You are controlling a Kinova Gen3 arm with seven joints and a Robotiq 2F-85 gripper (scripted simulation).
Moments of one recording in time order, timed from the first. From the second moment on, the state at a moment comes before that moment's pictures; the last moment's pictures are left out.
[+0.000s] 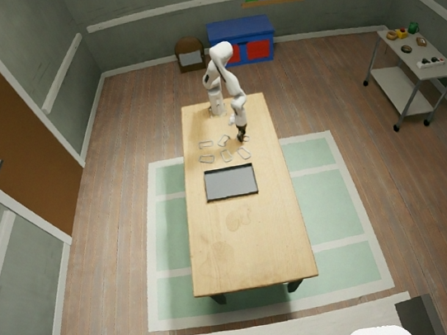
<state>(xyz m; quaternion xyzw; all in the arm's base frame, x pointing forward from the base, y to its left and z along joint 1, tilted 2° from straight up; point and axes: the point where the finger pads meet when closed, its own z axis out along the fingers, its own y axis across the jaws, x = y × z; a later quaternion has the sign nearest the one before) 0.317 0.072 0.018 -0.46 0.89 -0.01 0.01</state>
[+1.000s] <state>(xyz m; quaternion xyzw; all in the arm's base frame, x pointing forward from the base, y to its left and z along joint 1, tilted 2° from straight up) 0.316 0.073 0.020 -0.46 0.89 -0.01 0.01</state>
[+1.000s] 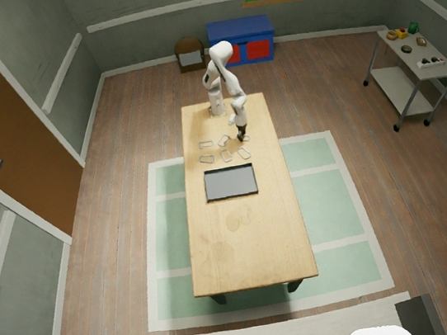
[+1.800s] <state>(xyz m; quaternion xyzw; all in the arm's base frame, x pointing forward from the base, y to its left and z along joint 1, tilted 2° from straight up) 0.315 0.074 0.021 -0.46 0.89 -0.01 0.02</state>
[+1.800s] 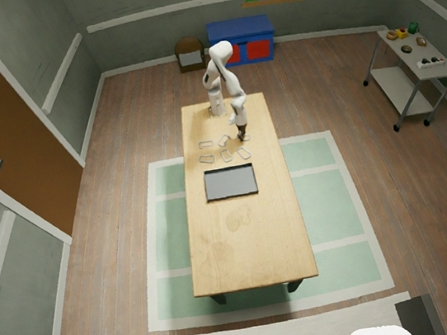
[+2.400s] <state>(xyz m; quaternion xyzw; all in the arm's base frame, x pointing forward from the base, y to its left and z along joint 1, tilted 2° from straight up) 0.315 0.074 0.021 -0.46 0.89 -0.01 0.02</state>
